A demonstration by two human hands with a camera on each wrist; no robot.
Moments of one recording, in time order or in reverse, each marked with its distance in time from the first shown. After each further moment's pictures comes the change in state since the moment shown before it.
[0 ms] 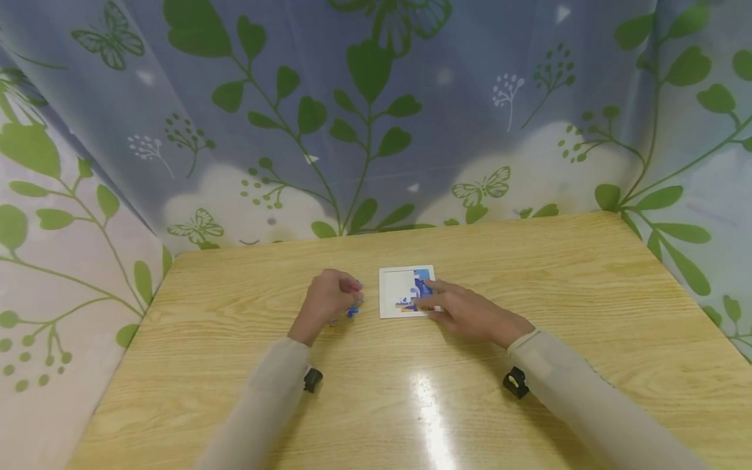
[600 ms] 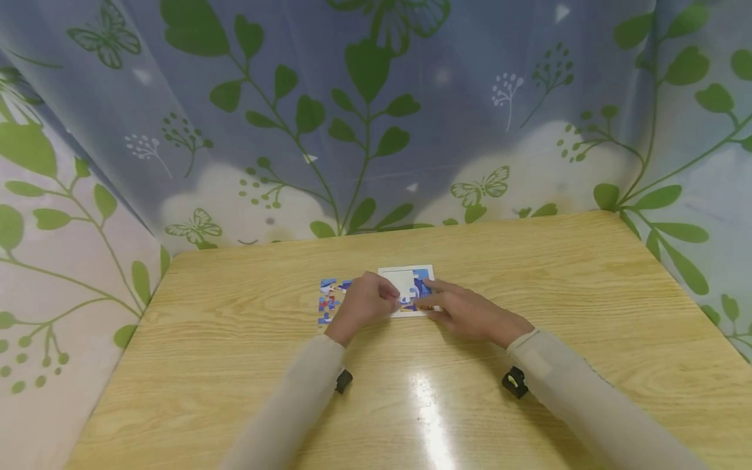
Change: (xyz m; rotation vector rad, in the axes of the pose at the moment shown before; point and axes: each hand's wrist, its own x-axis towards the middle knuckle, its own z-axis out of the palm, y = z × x) left_hand 0.008 0.034 0.044 0.007 -0.125 0.105; right_hand 0.000 0.000 -0.002 0.026 -0.011 0.013
